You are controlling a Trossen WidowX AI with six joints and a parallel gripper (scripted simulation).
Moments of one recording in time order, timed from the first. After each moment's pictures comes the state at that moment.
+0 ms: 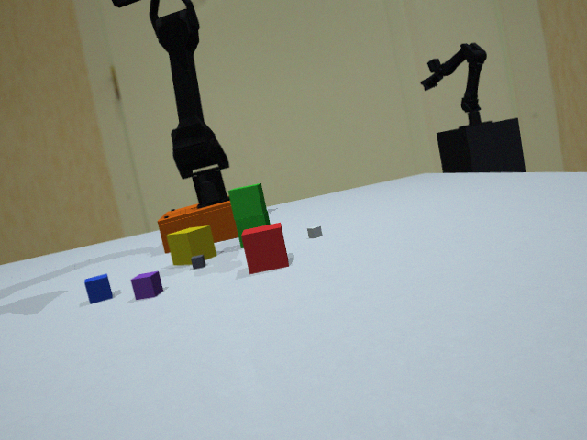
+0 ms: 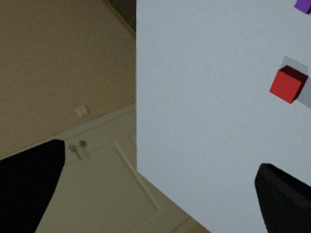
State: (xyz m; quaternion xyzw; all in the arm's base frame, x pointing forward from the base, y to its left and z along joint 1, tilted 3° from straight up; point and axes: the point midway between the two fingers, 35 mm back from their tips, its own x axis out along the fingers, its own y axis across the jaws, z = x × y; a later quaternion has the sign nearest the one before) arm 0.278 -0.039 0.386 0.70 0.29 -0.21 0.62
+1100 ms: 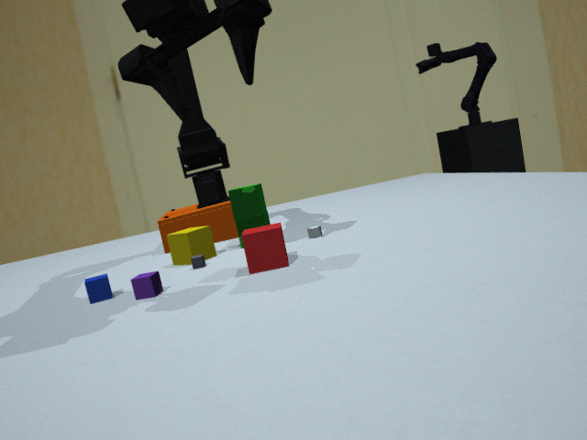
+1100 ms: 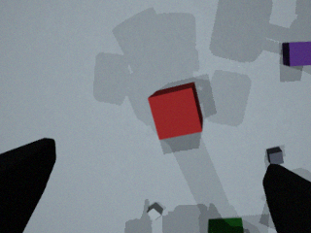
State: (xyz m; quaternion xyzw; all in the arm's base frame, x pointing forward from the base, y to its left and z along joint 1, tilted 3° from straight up) arm 0.381 0.029 0.180 0.24 0.61 -0.14 0.75
